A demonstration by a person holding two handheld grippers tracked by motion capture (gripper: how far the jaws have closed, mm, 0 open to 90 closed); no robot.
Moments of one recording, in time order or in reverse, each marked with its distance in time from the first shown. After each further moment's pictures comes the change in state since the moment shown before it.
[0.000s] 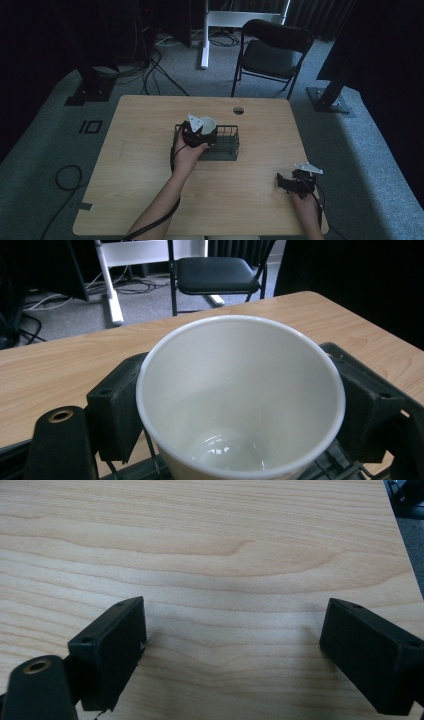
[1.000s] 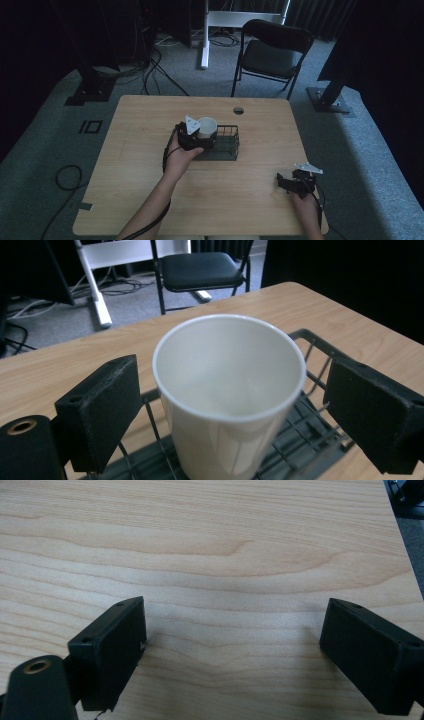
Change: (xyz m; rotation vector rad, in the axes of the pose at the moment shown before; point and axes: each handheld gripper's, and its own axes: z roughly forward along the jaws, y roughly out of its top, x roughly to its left) left arm 0.006 0.004 -0.028 0.024 -0.069 0.064; right arm 0.000 0.000 0.000 0.000 0.000 0.000
